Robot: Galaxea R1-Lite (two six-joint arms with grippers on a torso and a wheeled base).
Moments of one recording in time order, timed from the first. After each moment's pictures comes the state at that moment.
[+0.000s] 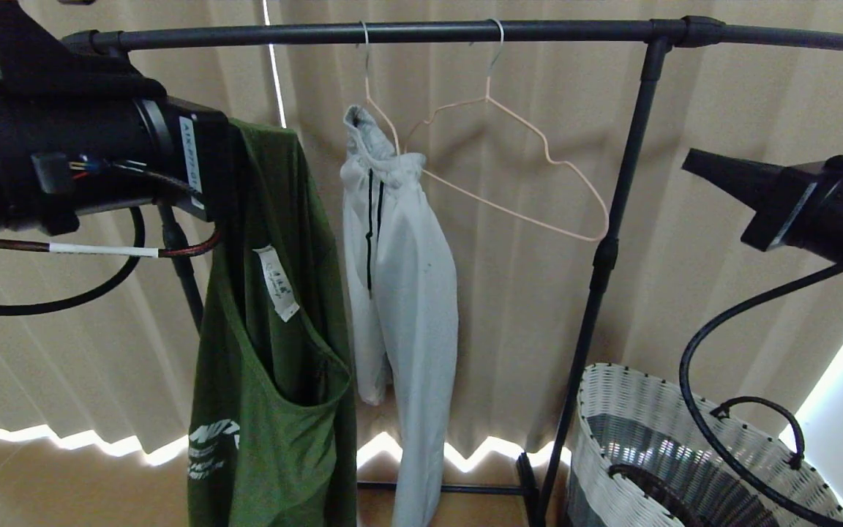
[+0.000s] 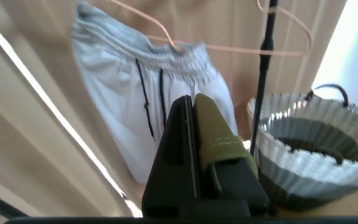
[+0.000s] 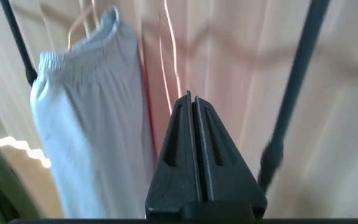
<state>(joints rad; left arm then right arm) -0.56 1.38 -1.27 0.01 0.00 0.14 0.37 1.33 -0.83 -0.56 0.05 0.10</state>
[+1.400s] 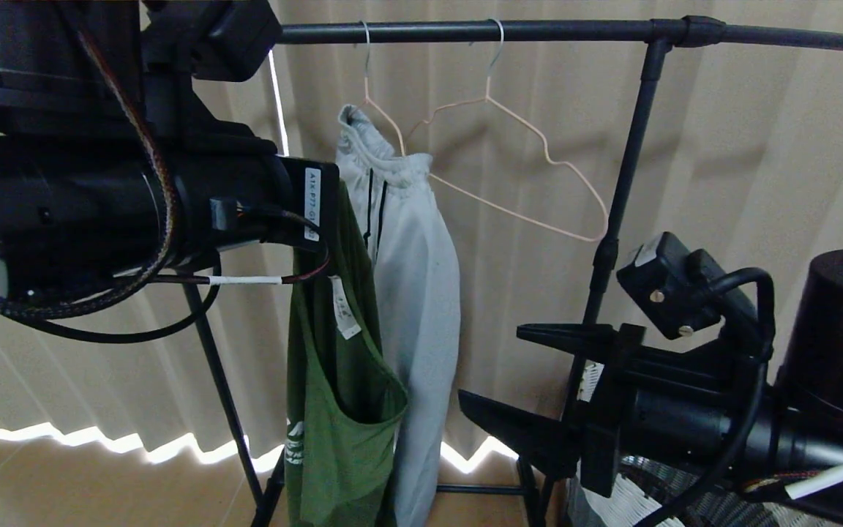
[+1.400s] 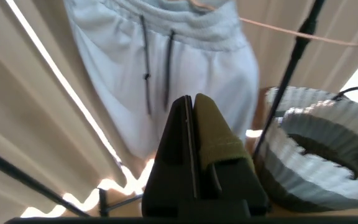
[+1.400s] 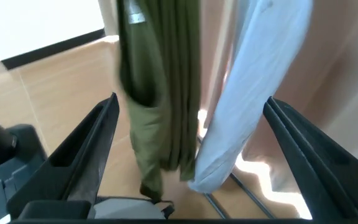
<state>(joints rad) -0.72 1.51 -1.30 0.04 0.33 -0.02 0.85 1.49 -0.67 -0.57 0.05 0.10</state>
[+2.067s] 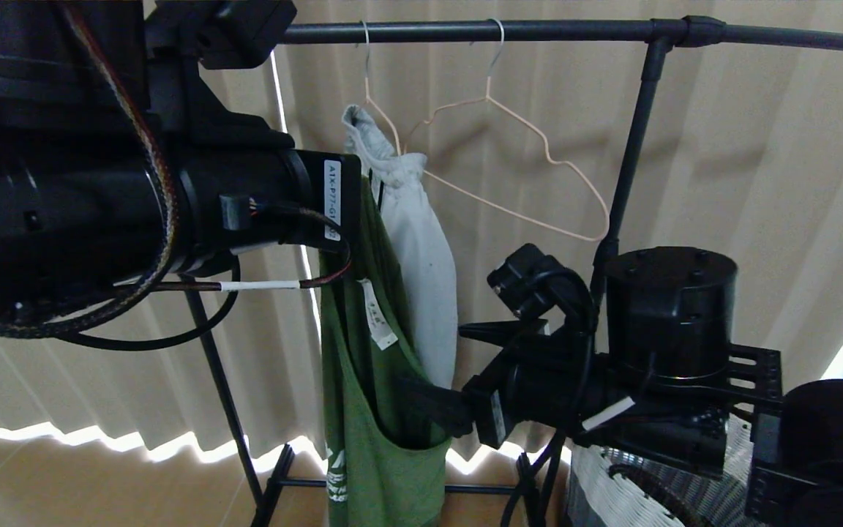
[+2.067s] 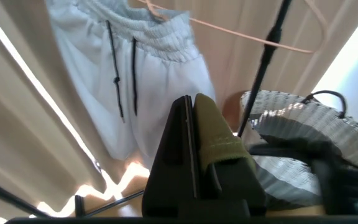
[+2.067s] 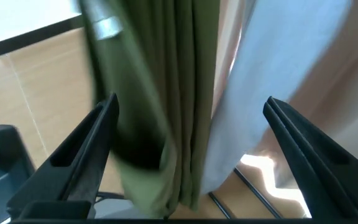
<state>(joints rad) -0.78 1.51 -1.32 0.03 0.33 -0.06 0.84 1.74 -0.85 -0.56 0.04 0.10</state>
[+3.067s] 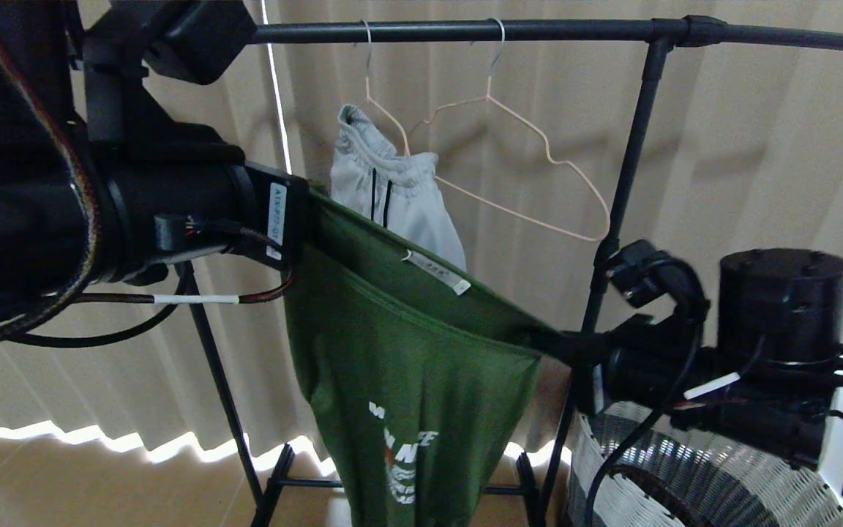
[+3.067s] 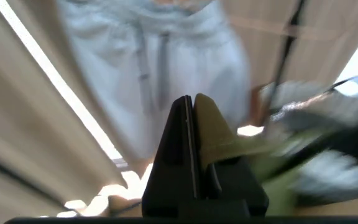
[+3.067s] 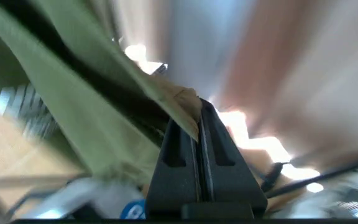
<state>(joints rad) -0.70 1.44 -1.24 0.04 0.30 0.12 0.60 1.58 -0.67 -0.56 -0.01 0.10</state>
